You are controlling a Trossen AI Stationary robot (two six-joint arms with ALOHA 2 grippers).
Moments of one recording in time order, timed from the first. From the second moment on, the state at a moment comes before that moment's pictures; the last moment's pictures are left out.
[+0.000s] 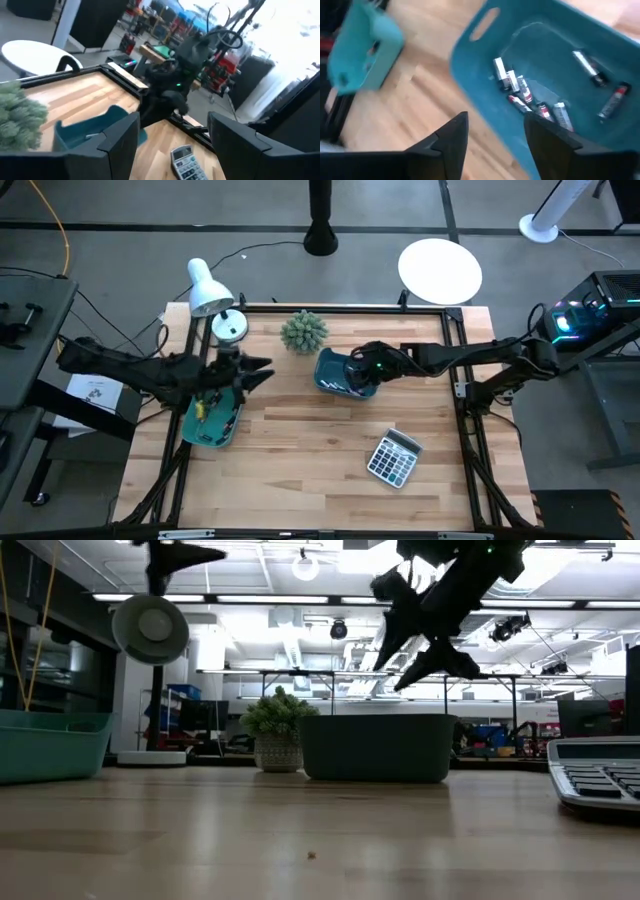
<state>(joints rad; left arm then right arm) -0.20 0.80 0.59 0.15 -0.46 -0.57 -0.10 1.44 0.96 -0.37 0.05 1.01</state>
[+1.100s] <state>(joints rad) -0.03 0.13 0.01 0.08 -0.43 -0.50 0.14 0.84 0.92 -0.90 0.32 1.10</state>
